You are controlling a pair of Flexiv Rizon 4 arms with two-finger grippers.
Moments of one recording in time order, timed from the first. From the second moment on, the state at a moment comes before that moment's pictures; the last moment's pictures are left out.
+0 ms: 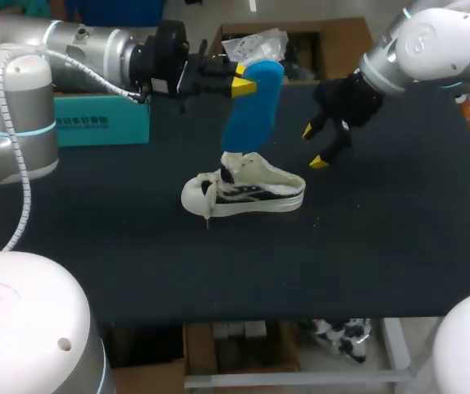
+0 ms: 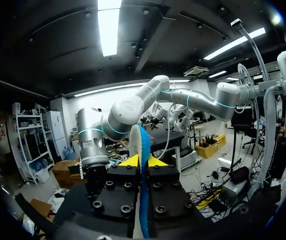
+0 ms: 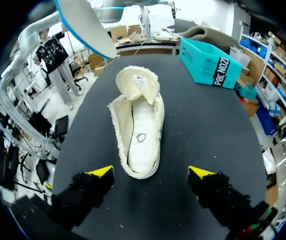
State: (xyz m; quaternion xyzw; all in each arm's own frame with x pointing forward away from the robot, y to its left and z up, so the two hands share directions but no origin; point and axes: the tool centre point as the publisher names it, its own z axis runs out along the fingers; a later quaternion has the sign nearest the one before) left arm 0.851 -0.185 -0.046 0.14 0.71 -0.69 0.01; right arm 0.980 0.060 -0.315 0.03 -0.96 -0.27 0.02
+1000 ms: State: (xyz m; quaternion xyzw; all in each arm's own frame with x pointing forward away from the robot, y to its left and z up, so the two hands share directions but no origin) left arm 0.848 -0.018 -0.076 -0.07 0.66 -0.74 0.10; right arm 0.984 0.152 -0.325 0.03 -0.99 -0.10 0.01
